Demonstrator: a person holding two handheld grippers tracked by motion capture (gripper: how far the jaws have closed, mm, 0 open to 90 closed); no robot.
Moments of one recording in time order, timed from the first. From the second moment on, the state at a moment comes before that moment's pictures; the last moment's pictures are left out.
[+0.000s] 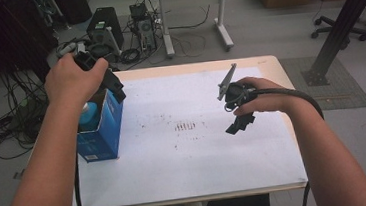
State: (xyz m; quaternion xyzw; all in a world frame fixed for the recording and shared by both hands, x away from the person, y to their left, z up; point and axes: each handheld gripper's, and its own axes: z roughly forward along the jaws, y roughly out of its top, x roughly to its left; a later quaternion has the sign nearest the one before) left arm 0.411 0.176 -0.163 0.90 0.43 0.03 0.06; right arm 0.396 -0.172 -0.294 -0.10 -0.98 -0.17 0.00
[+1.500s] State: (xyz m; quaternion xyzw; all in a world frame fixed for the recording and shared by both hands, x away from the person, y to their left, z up) left arm 0.412 0.101 -0.181 1.00 0.06 -0.03 0.00; right arm 0.405 -0.162 -0.289 -0.08 -0.99 -0.13 0.01
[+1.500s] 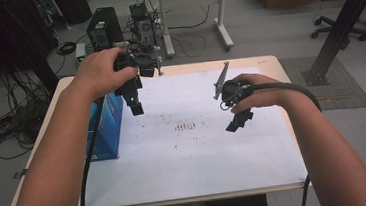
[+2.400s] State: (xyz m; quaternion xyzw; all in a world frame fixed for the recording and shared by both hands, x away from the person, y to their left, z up) left arm 0.413 0.106 -0.184 1.00 0.06 -0.04 0.00; right arm 0.408 -0.154 -0.287 -0.08 -0.99 -0.12 0.01
